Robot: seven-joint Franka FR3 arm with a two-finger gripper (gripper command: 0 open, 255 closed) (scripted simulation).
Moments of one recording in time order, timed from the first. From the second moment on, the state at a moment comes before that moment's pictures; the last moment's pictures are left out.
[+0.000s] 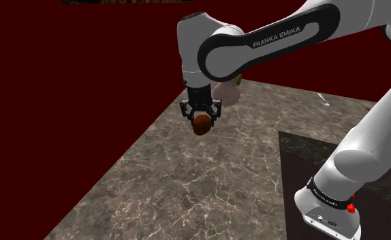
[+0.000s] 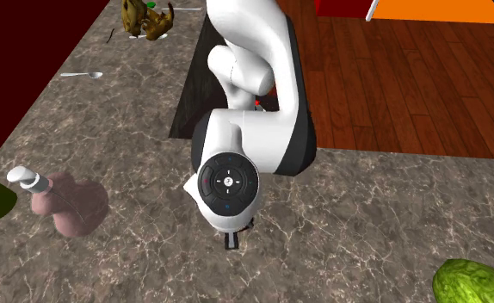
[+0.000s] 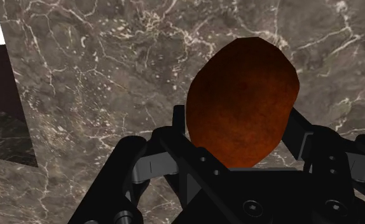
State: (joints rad) arm -0.14 -0.07 0.61 -2.06 -0.02 1.86 1.47
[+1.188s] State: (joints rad) arm -0.21 -0.18 0.50 -2.03 -0.01 1.74 1.27
